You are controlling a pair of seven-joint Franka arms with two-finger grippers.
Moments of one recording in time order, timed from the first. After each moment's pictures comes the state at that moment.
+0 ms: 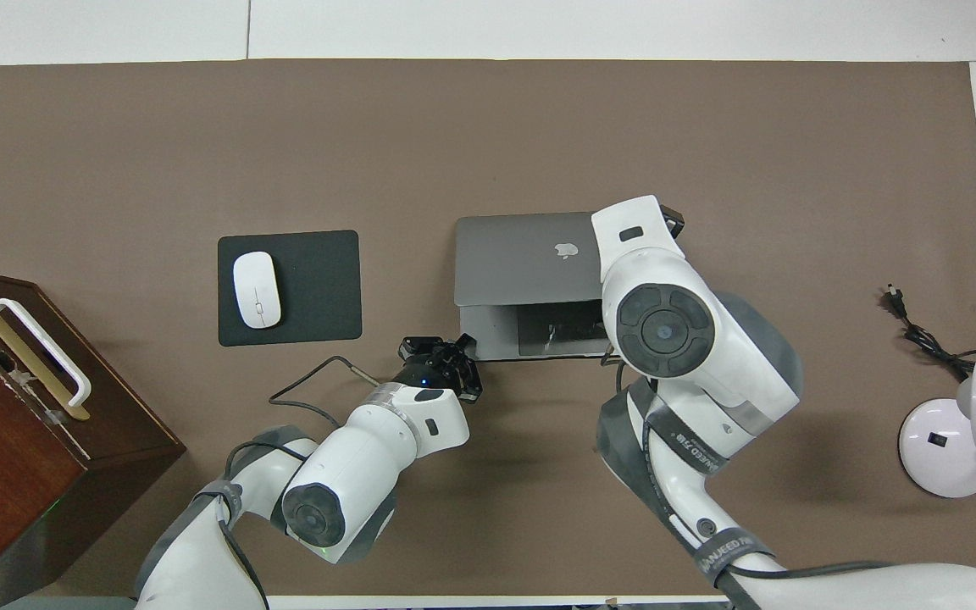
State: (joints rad) left arm -0.64 0.26 -0.10 -2.52 -0.09 3.50 0.04; right arm 0.35 0.15 0.06 -2.03 -0.49 2.38 -0.33
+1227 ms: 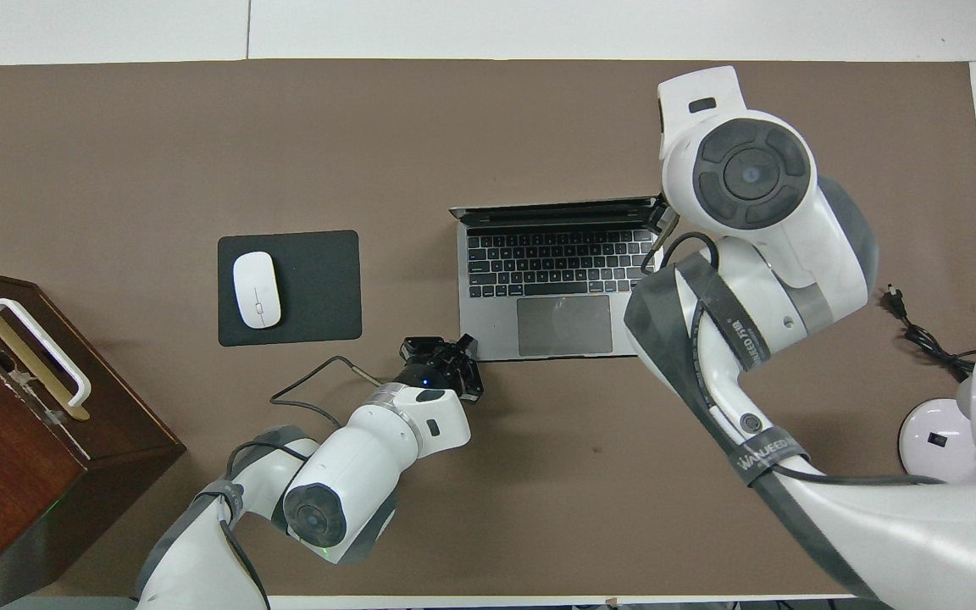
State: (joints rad) left arm -0.64 0.26 -0.10 -2.51 -0.09 3.50 0.04; right arm 0.23 0.32 0.06 -1.63 -0.40 2.18 -0.44
